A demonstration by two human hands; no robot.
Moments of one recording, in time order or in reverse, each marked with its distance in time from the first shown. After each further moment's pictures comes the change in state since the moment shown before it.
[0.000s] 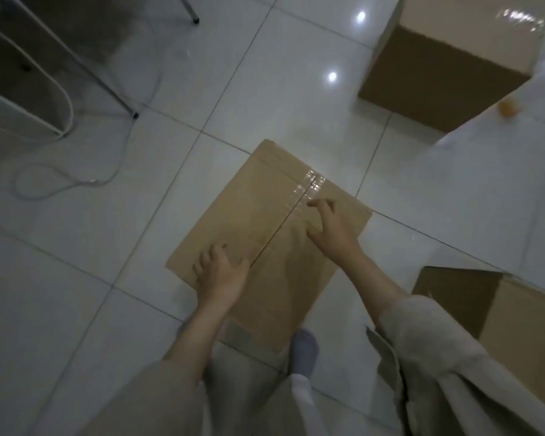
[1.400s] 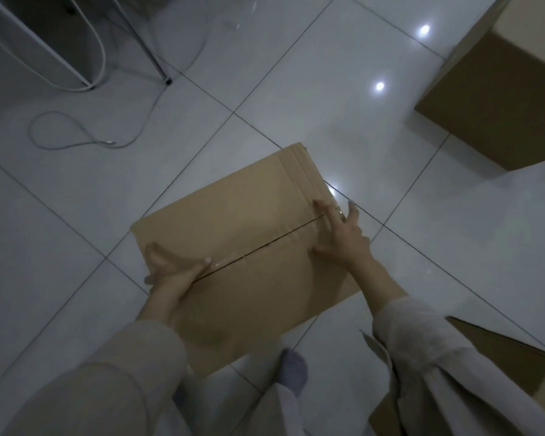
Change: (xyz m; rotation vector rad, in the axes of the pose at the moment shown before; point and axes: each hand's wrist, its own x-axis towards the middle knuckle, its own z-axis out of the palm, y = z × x) left_hand 0.086 -0.090 0.004 -0.442 0.134 -0.591; right_hand 0.075 0.028 0.041 -0.303 -0.179 0.004
